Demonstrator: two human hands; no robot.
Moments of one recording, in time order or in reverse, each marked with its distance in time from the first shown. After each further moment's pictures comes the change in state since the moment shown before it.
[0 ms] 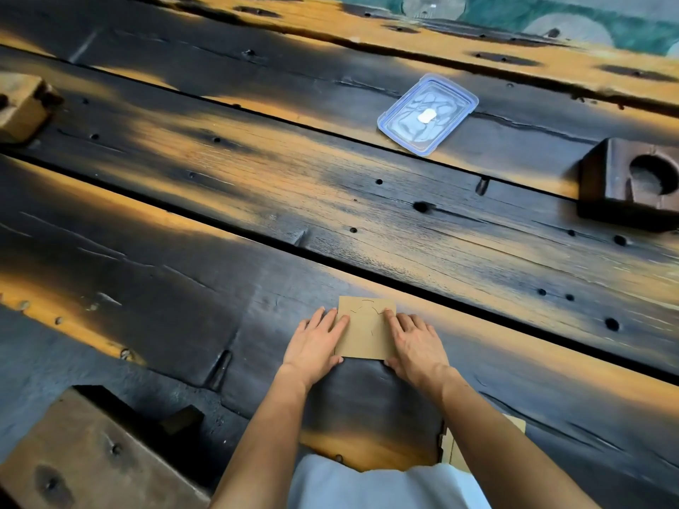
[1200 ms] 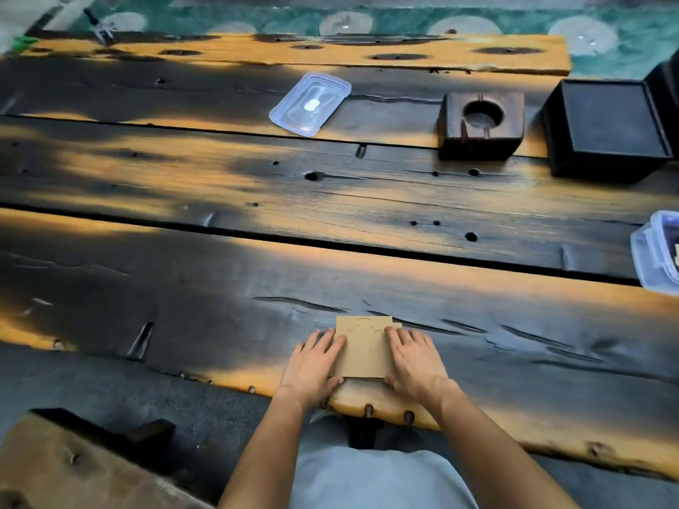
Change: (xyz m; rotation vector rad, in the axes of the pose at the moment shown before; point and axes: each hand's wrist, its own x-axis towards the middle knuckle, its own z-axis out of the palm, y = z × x) left_hand -0.086 0.238 0.083 0.055 -0.037 0.095; right_hand -0.227 0.142 0.104 0.065 0.041 0.103
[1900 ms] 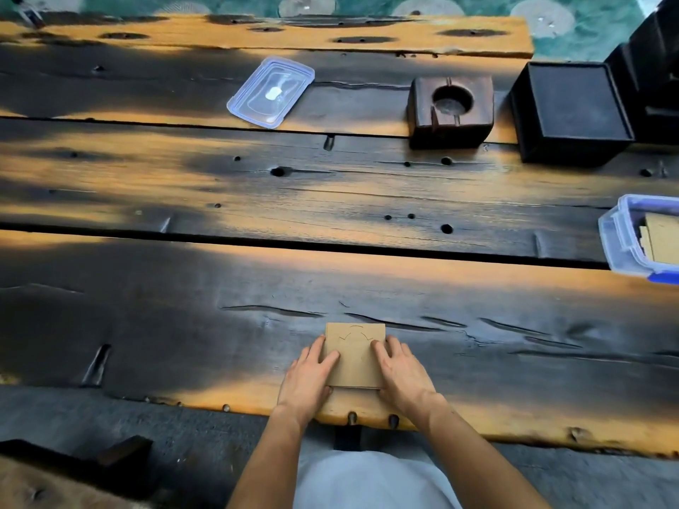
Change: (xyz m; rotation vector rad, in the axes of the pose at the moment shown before) left_hand 0.022 0.024 0.016 -0.111 -0.015 0.018; right_hand -0.006 0.007 0.025 0.171 -0.082 0.126
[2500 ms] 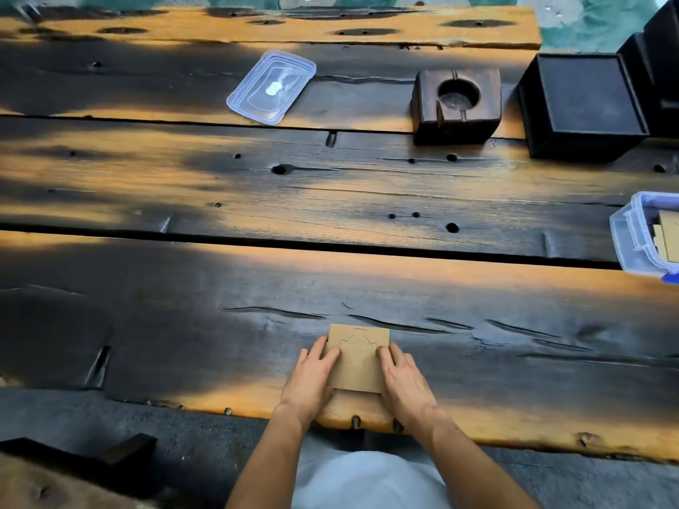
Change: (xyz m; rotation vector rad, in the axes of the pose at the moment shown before) left_hand 0.007 0.004 -0.008 -0.122 -0.032 -0.056; right_hand -0.002 -0.004 0.012 0.107 0.042 0.053
